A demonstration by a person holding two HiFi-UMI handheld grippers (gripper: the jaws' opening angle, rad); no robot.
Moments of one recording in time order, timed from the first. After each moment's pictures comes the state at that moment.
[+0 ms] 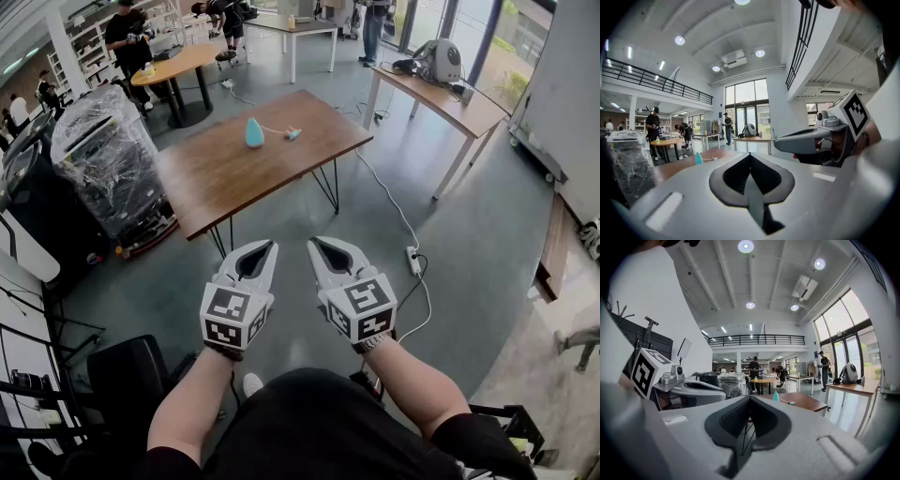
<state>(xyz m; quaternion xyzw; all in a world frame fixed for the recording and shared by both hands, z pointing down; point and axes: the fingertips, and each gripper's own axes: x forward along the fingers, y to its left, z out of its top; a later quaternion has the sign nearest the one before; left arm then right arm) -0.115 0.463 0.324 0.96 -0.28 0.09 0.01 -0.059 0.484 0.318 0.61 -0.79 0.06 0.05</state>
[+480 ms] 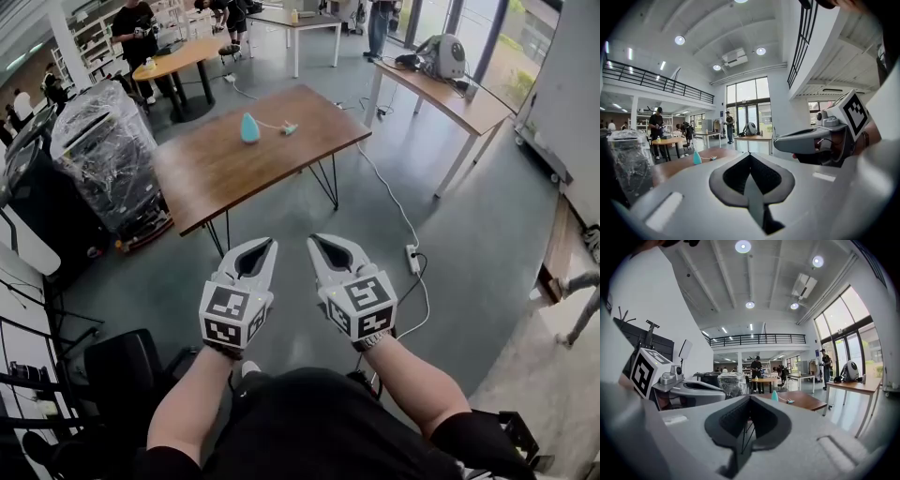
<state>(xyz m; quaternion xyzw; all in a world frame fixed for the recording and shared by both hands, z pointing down) -0.081 0.472 0.329 0.95 -0.29 0.09 0.01 -0.024 0.491 0.324 0.60 -0.79 0.06 0.05</state>
